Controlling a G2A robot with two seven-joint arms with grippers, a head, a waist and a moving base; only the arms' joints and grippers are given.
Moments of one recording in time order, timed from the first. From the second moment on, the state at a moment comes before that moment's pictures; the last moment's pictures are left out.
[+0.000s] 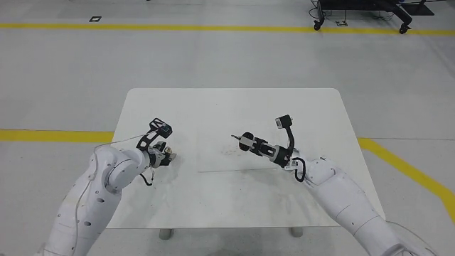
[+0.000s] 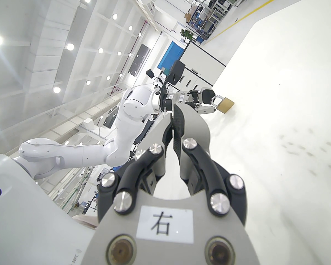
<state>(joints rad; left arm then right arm) 1.26 -1.01 -1.23 -1.60 0.97 -0.31 -0.97 -1.14 -1.15 0.91 -1.15 0.31 -0.79 0.62</state>
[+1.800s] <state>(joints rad) 1.12 -1.03 -1.13 -1.42 0.90 -0.30 -0.96 -1.14 -1.15 0.91 -1.15 0.31 -0.79 0.62</state>
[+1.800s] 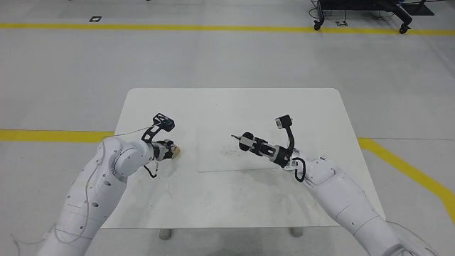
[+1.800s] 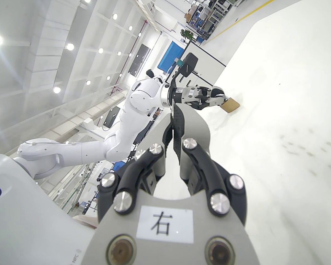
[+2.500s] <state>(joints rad) 1.16 -1.03 -1.18 -1.48 0.91 -0.27 -0.86 -1.14 -1.15 0.91 -1.15 0.31 -0.79 0.62</state>
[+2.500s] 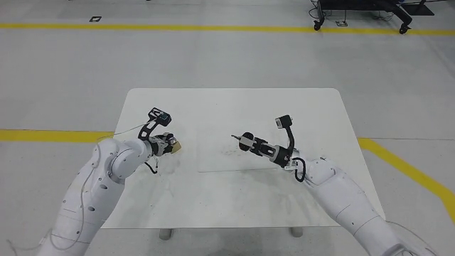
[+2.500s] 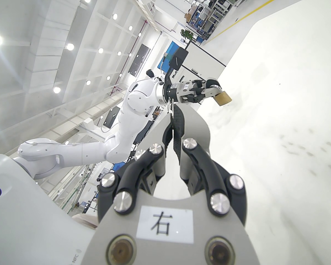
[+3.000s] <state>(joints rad) 0.99 -1.06 -1.22 -1.14 0.10 -0.36 -1.08 -1.15 -1.19 0.88 -1.14 0.44 -0.85 0.50</state>
